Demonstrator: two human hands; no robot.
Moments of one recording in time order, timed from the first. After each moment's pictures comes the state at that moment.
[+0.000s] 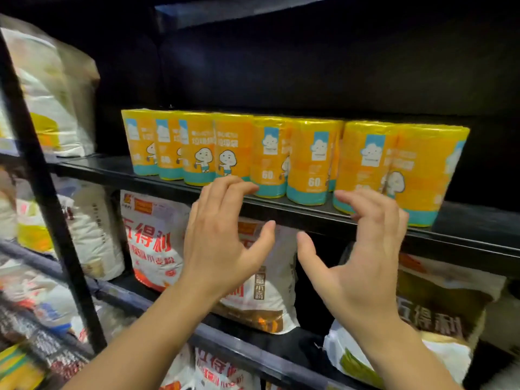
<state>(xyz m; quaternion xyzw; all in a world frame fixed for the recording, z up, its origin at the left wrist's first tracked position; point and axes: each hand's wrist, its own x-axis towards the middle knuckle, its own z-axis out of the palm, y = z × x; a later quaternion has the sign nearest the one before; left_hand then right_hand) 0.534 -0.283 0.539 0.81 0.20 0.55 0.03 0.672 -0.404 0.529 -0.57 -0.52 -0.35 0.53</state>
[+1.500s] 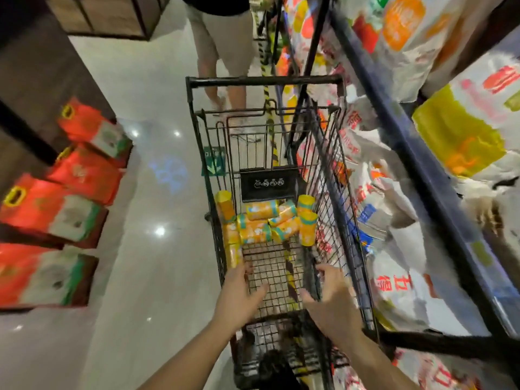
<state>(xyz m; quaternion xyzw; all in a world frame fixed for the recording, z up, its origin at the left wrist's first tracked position) -0.038 -0.002 0.125 0.33 0.81 0.30 0.37 0.139 0.093 0.150 -0.55 -0.77 0.32 0.06</state>
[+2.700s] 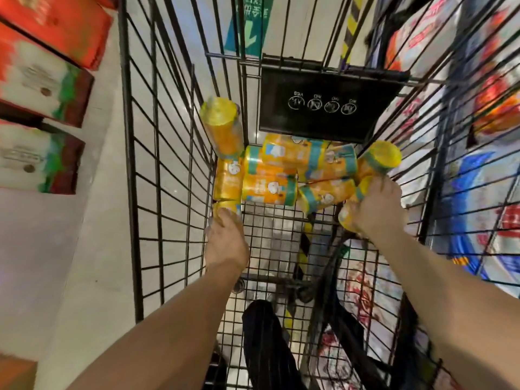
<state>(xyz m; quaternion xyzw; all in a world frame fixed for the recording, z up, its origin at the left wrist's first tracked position) -0.100 0.151 -0.163 0.11 0.94 0.02 0.34 0.027 0.397 -0.151 -0.48 -0.84 0.12 -0.22</state>
